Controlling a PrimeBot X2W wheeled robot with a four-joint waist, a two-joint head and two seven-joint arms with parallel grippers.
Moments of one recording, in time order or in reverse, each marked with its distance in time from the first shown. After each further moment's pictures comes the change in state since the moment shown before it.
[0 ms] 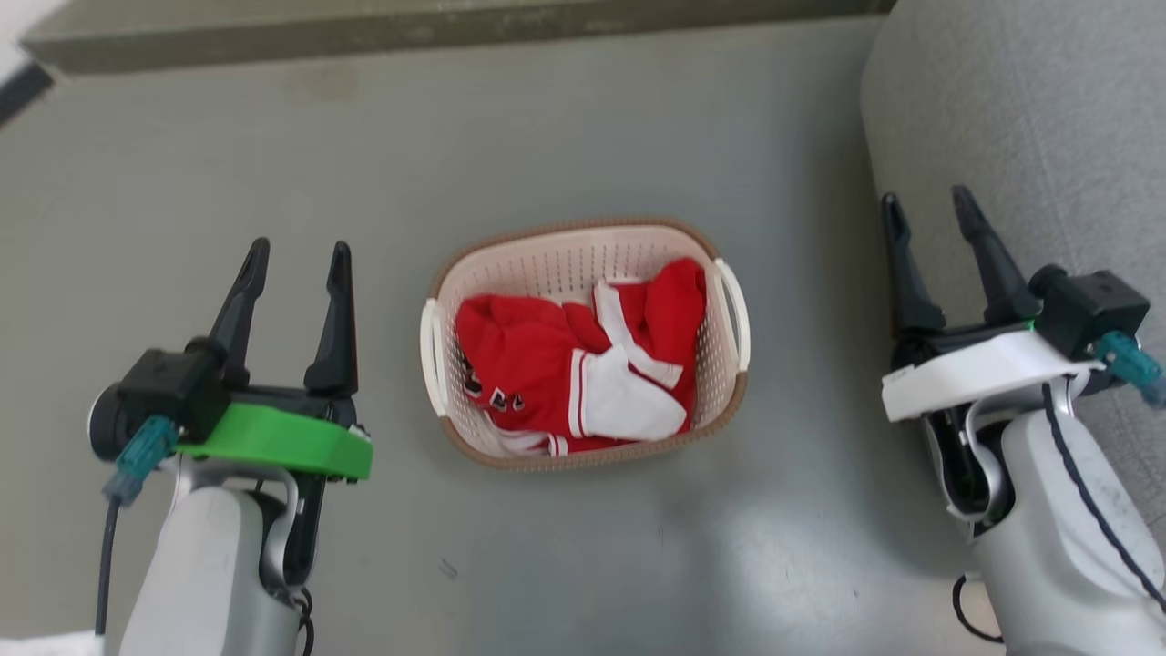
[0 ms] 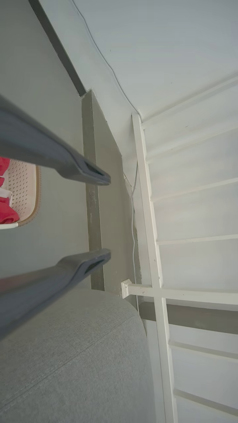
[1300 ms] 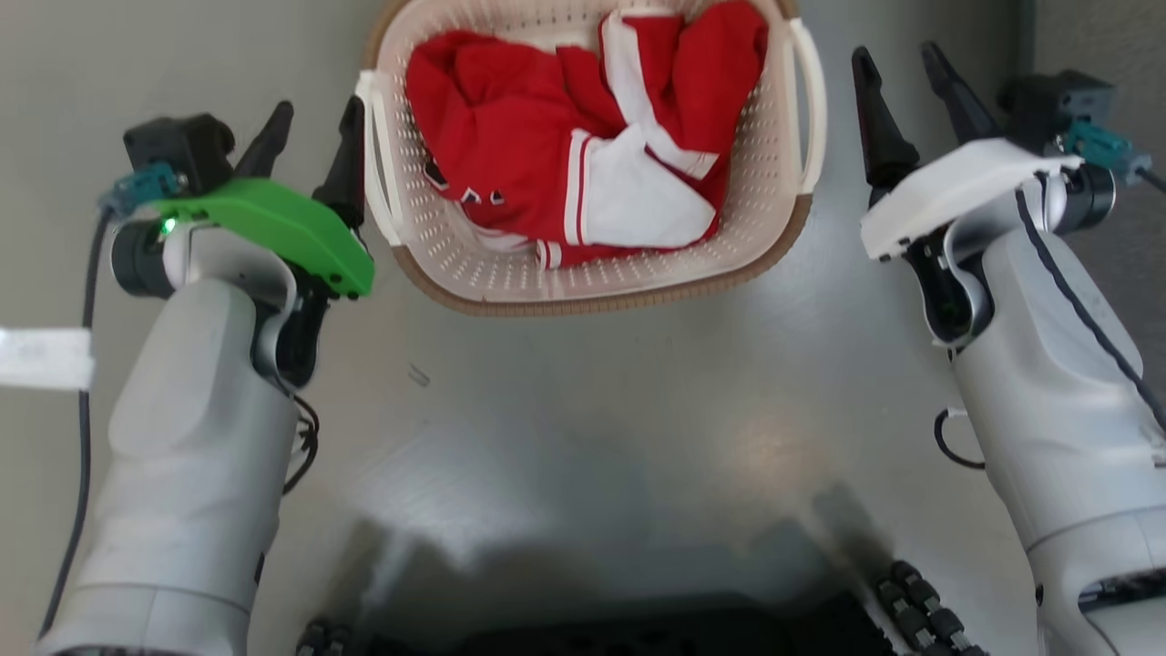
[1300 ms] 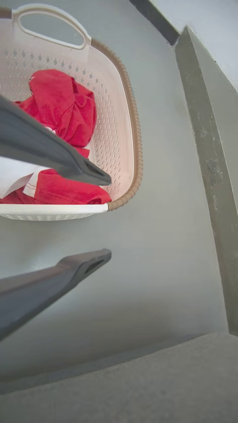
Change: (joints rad) left arm -0.495 -0.003 -0.126 0.540 -0.225 -0.004 0.134; right arm -0.440 0.001 0.038 0.462 0.035 0.044 0.046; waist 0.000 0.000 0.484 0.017
